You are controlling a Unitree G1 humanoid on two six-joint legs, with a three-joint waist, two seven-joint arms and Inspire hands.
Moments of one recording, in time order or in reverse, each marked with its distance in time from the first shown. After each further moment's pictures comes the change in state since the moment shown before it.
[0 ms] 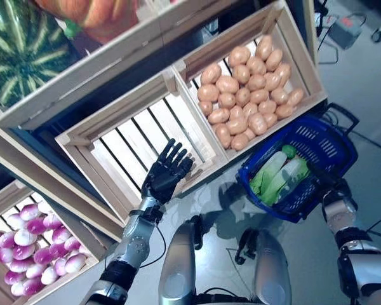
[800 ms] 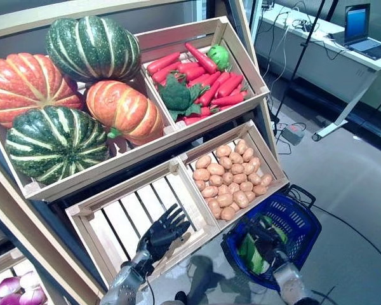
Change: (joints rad) left arm 0.290 -0.047 0.037 0.278 0.196 0.136 -0.139; right arm 0.549 0.369 0.188 -0.304 -0.109 -0.053 0.322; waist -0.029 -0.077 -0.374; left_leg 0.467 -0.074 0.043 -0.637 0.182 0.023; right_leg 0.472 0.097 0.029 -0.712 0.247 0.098
